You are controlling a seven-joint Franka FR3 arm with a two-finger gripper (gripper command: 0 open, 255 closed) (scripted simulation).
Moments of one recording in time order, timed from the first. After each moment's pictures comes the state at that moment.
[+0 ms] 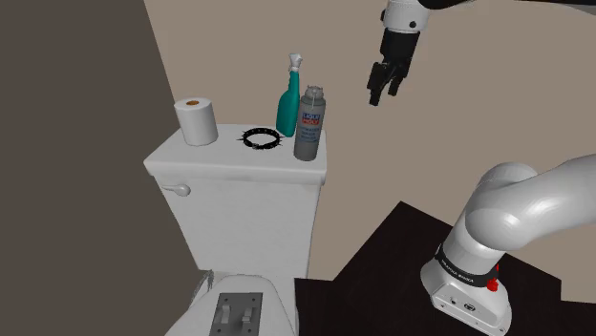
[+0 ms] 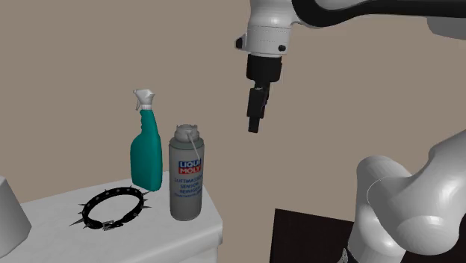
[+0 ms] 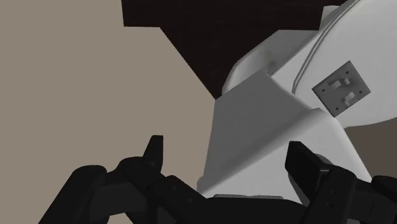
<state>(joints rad) -0.01 -0.76 -0.03 -2.27 -0.06 1.59 0.01</state>
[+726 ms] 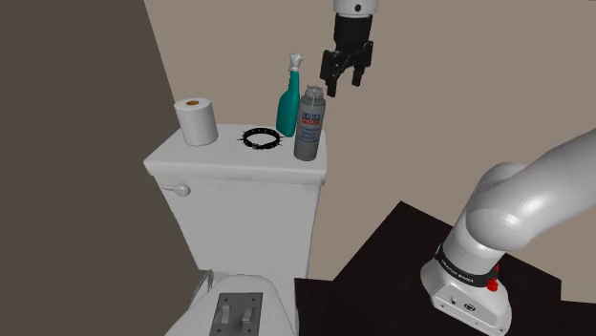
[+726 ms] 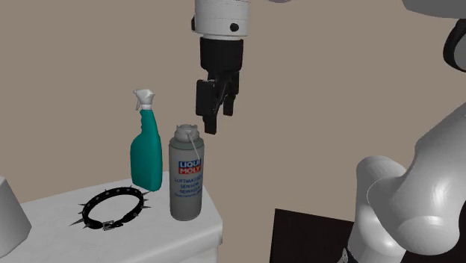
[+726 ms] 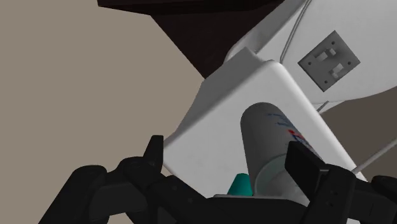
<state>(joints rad) 0.00 -0.52 0.16 -2.01 -0.02 1.57 0.24</state>
